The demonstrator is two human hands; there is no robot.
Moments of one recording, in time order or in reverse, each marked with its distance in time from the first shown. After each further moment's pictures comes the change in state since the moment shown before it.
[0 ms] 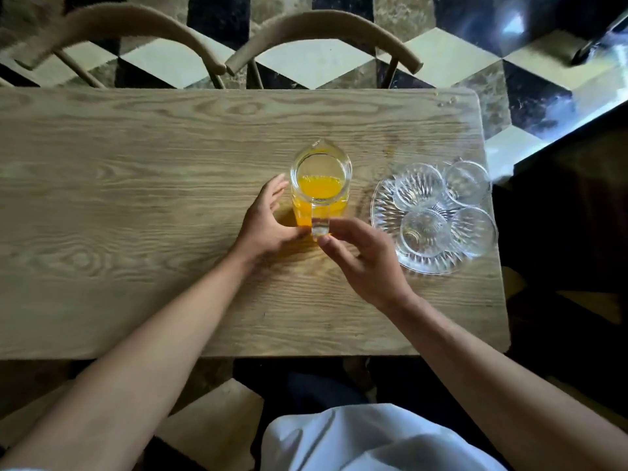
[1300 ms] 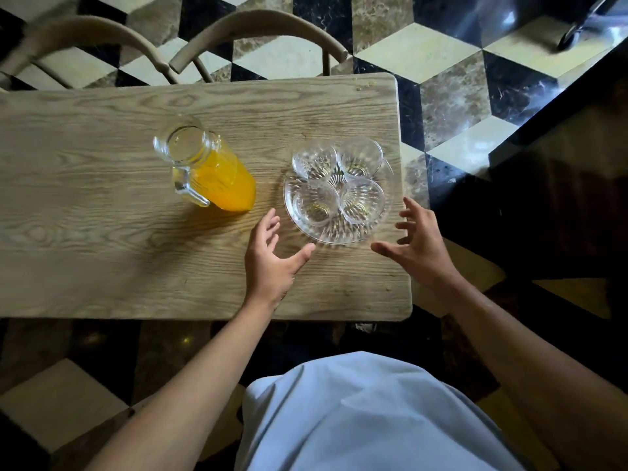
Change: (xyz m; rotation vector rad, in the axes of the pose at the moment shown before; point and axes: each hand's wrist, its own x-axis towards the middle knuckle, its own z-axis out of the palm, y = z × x) left_hand -0.133 0.086 0.211 -0.181 0.345 -0.069; right_hand -0.068 0.103 -0.263 -0.237 -0.036 0.311
